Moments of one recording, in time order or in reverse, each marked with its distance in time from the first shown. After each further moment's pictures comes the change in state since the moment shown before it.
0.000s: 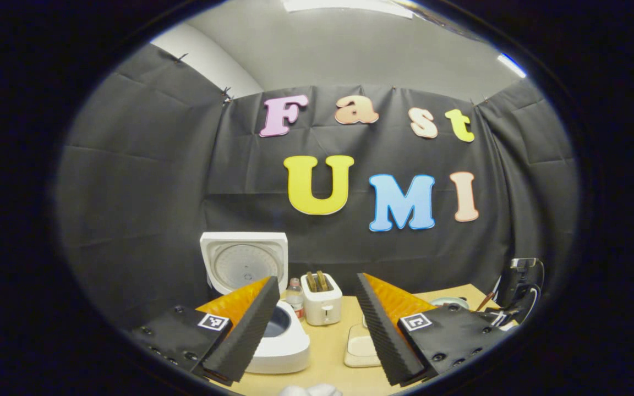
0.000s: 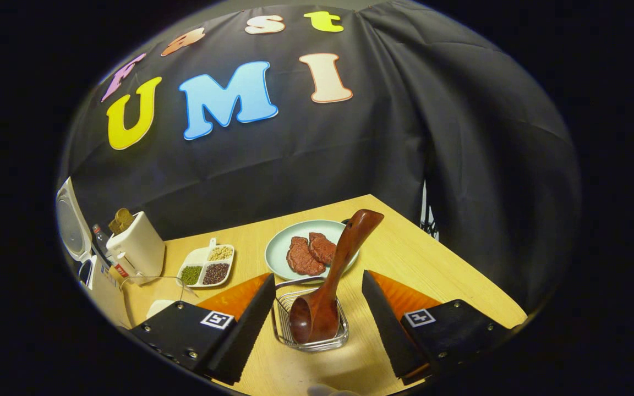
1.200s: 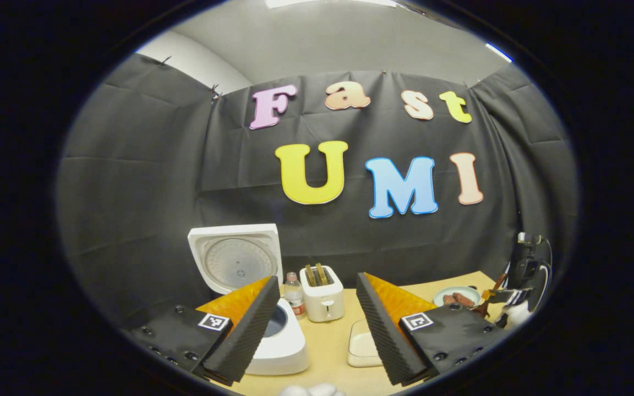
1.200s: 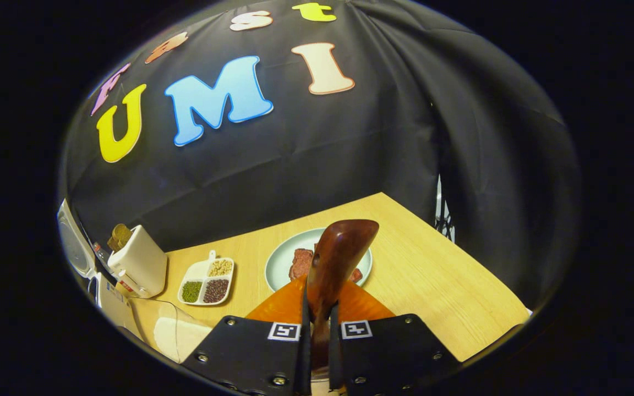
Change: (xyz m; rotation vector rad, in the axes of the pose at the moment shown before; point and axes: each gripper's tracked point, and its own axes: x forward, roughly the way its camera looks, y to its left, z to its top) left arm 0.028 -0.016 -0.024 0.052 0.039 0.000; right arm 0.023 0.008 0.051 0.019 -0.017 0.059
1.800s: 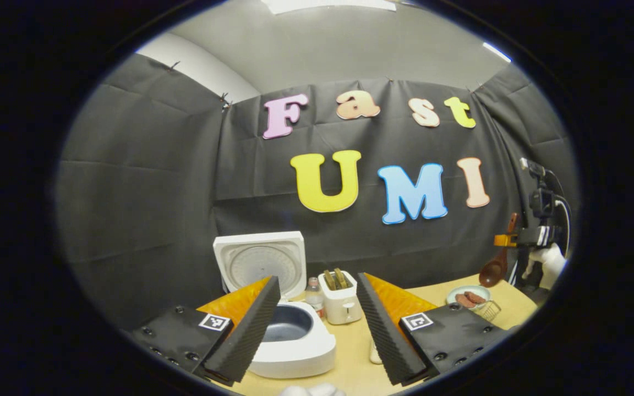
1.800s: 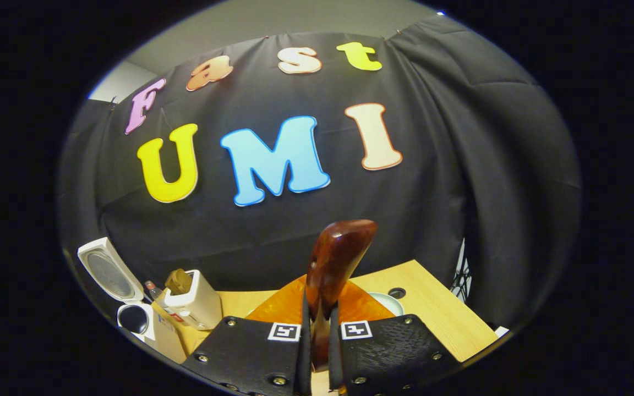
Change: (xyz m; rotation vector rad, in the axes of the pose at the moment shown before) left arm -0.028 0.063 0.008 0.025 -0.046 0.049; right arm -0.098 0.129 0.135 -0.091 -0.209 0.157
